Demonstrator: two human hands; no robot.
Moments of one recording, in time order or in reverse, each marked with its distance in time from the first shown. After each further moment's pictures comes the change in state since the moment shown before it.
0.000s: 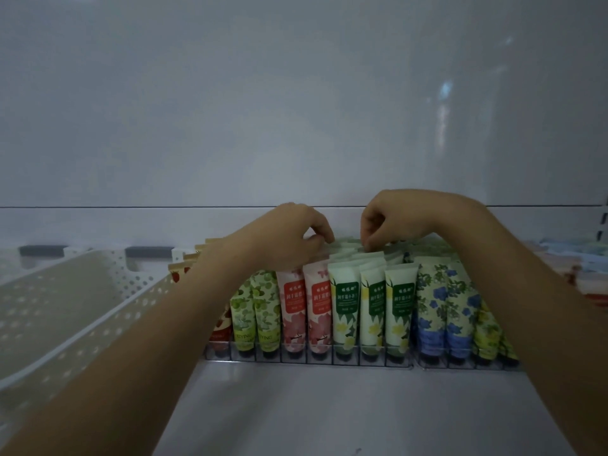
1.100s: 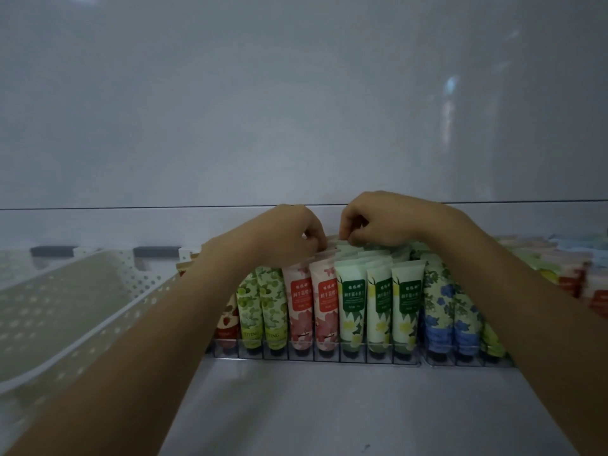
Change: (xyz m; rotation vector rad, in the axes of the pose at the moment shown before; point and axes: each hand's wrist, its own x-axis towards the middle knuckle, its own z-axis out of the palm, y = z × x) left_hand -0.005 0.004 -0.008 0.033 -0.062 -0.087; right_hand 0.013 -0.015 0.015 -0.011 0.105 -0.152
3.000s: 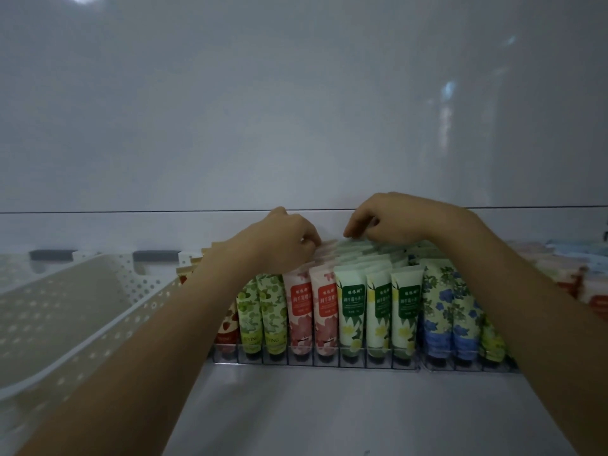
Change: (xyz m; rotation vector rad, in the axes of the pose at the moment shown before) left_hand 0.008 -0.015 0.011 0.094 -0.019 -0.053; right_hand -0.009 0.004 -0.009 -0.020 -0.001 0.077
